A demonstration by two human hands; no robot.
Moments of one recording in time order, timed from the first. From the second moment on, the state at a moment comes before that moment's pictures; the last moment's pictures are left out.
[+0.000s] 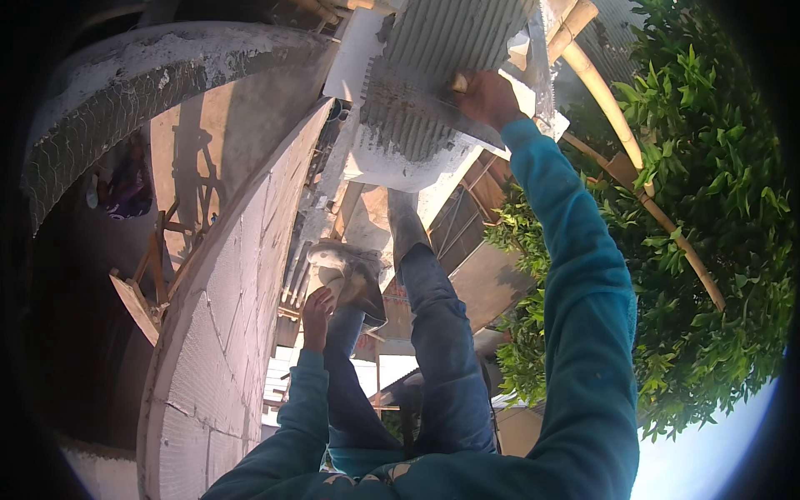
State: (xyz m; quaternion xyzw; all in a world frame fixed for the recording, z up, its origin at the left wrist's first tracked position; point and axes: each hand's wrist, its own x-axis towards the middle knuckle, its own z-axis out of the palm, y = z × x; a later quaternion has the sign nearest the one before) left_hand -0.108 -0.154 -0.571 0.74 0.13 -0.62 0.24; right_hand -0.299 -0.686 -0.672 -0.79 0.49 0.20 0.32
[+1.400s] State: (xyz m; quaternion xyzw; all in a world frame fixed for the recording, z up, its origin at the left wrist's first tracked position) left_hand -0.070 -0.100 -0.520 0.75 0.10 -0.55 0.35; right_hand -0.403 -0.603 -0.628 -0.45 0.41 0.03 0.79
